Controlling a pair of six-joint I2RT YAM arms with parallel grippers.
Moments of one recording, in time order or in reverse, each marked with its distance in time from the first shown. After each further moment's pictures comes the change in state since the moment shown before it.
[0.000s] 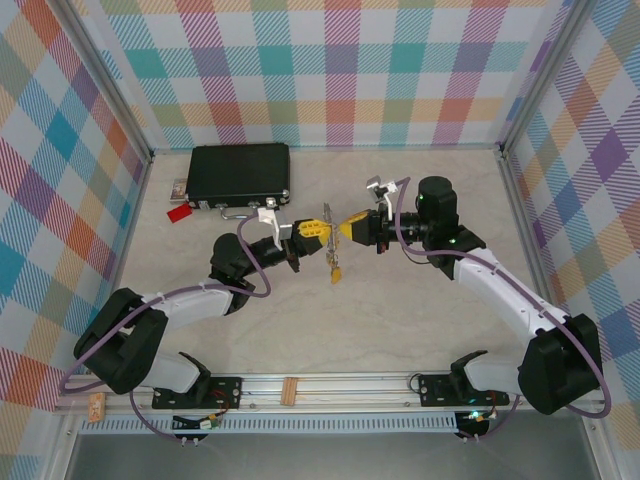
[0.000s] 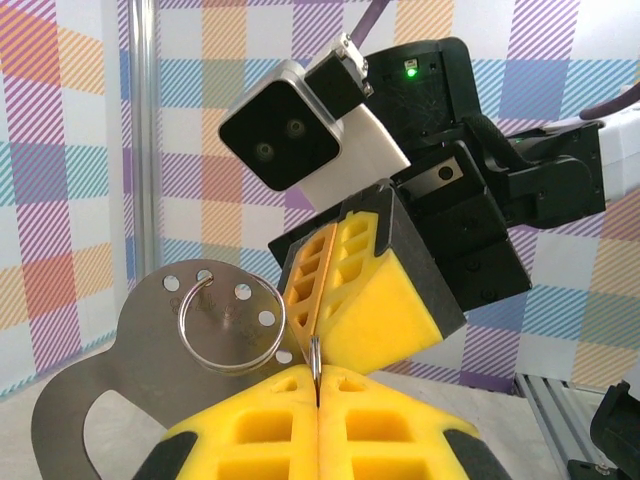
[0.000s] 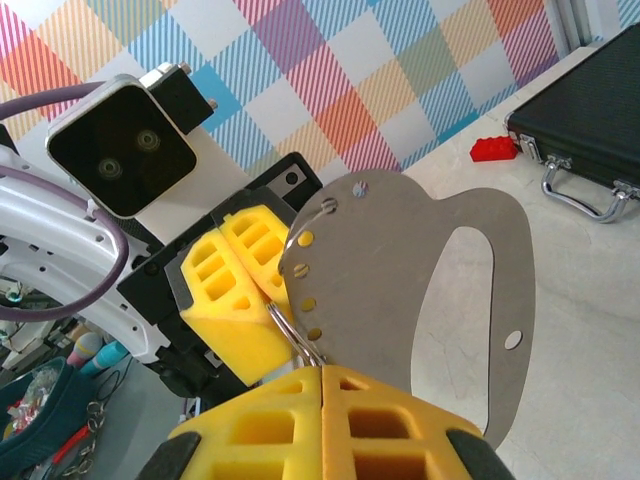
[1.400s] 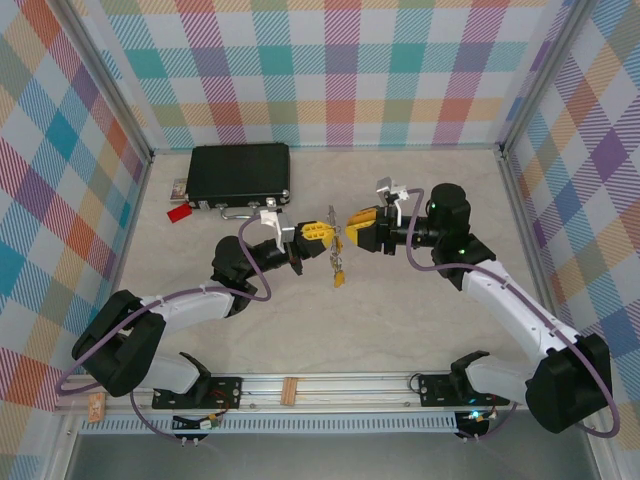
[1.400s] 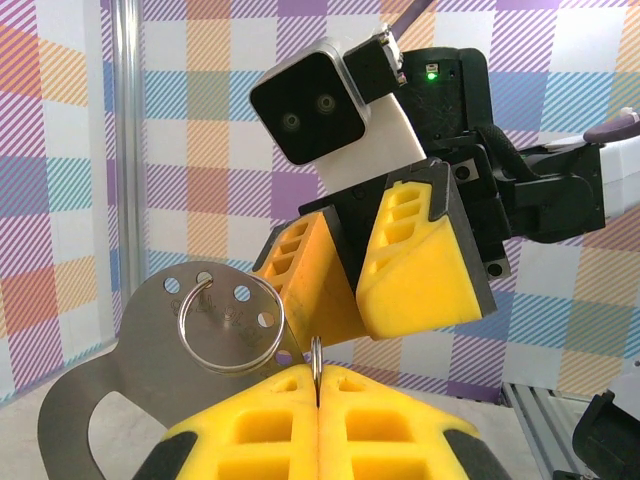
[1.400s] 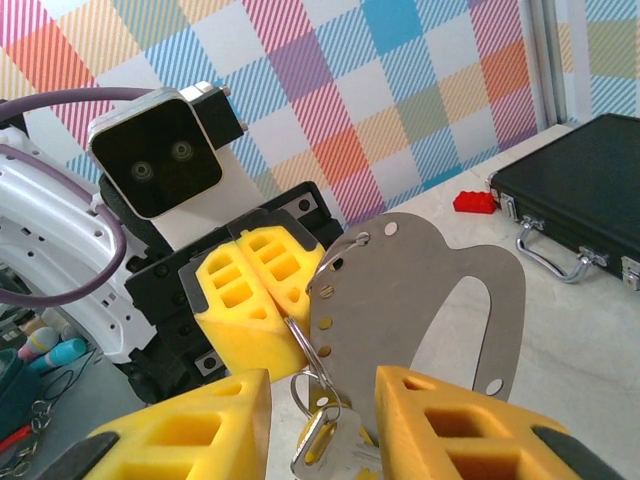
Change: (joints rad) left arm -0.039 -0.013 0.003 0.001 -0.021 -0.002; right arm -0.012 -0.093 -0.061 0.084 0.016 -0.065
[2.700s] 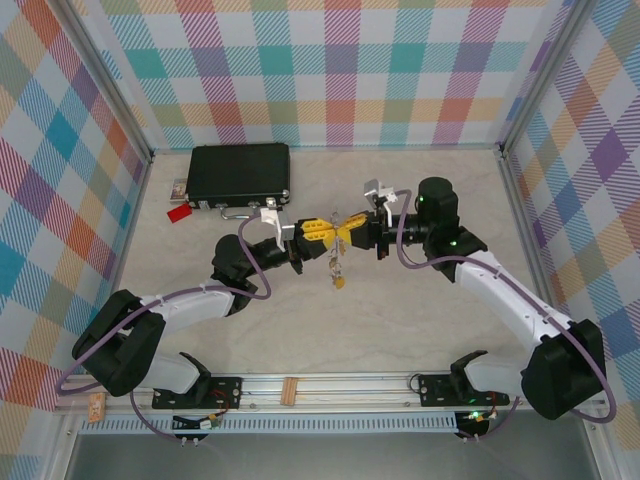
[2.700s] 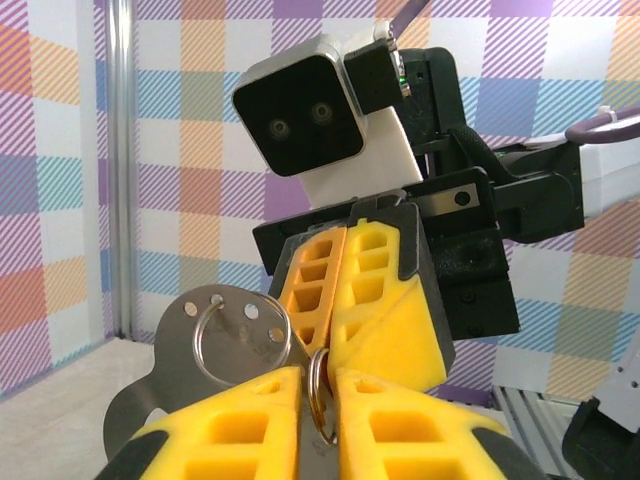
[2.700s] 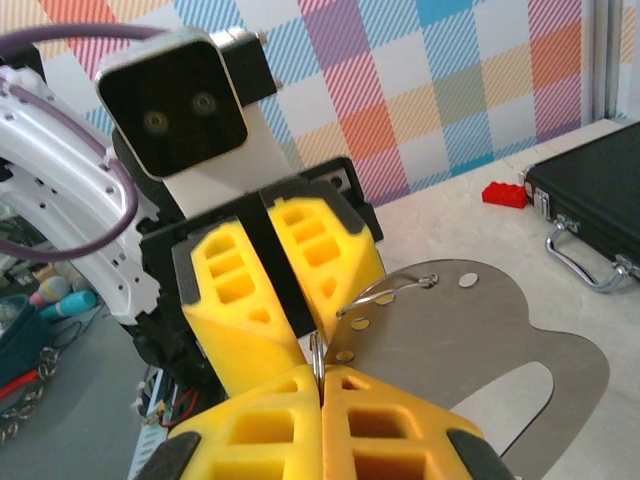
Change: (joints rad) left arm 0.011 0.001 0.013 -0.006 0.022 -0.022; right arm 0.041 0.062 0.071 -0.117 -0.039 -0.164
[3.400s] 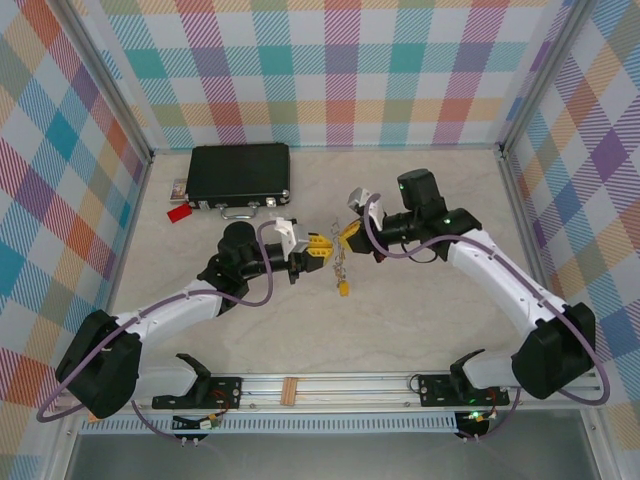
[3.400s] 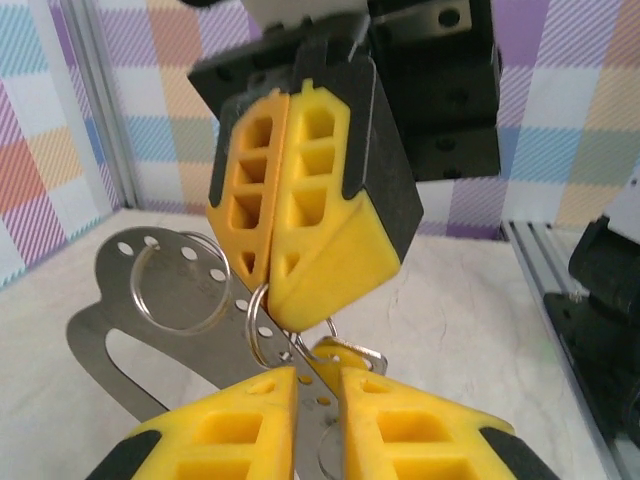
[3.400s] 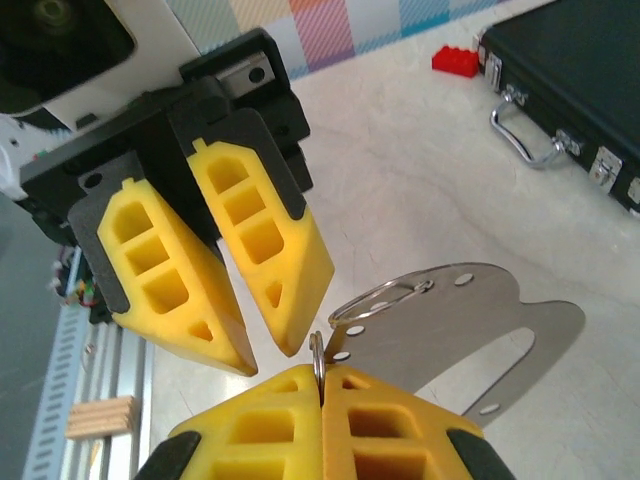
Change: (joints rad) left arm 0.024 -0.130 0.051 -0.645 0.069 0.395; right arm 0.040 0.123 0.233 -0.597 0.200 -0.467
